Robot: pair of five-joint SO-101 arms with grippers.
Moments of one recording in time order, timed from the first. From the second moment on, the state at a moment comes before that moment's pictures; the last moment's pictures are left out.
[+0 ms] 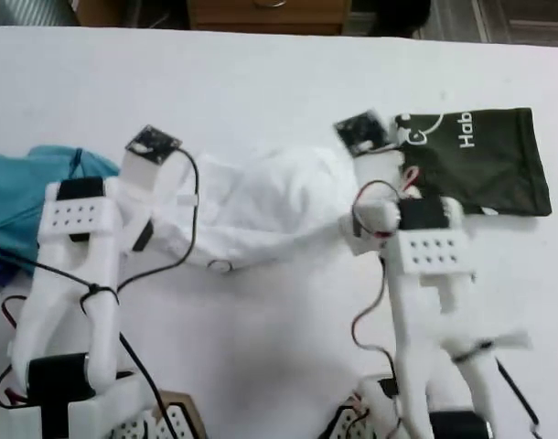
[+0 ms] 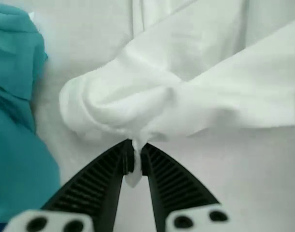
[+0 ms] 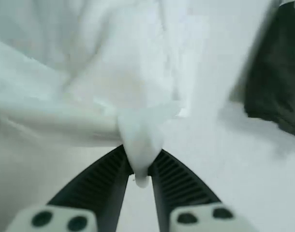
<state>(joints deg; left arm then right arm) -14.6 -13.8 30.7 71.4 -31.3 -6.9 -29.8 31.8 71.3 20.9</state>
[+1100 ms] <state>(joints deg) -15.4 -13.4 39.8 45.2 -31.8 -5.5 -26.7 31.5 65.2 21.2</state>
